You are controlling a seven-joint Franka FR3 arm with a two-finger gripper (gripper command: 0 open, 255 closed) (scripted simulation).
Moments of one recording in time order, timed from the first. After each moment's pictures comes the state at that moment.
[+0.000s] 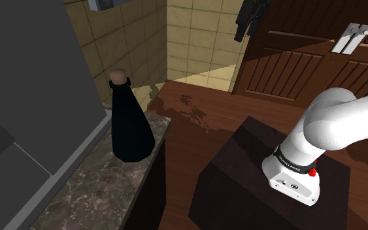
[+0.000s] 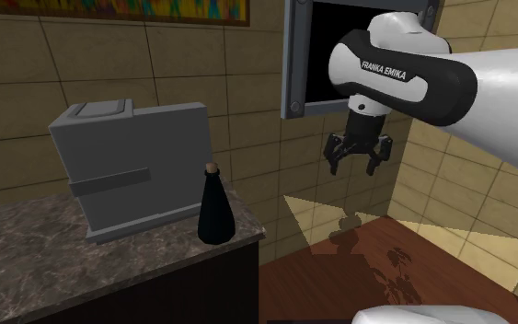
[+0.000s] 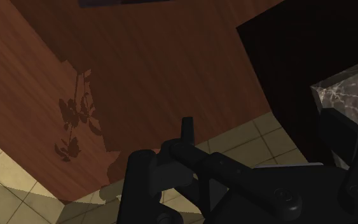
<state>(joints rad) -0.02 -0.80 0.07 -2.26 0.09 1.54 0.02</state>
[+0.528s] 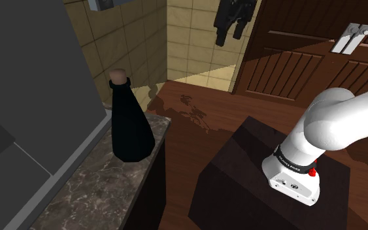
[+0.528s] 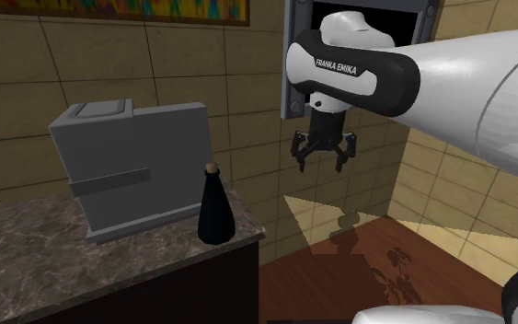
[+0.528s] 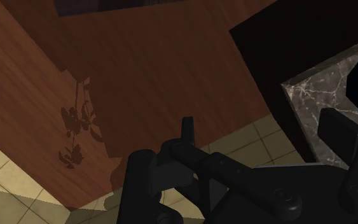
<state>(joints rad) -0.01 -0.70 0.23 -2.17 0.14 1.54 0.21</state>
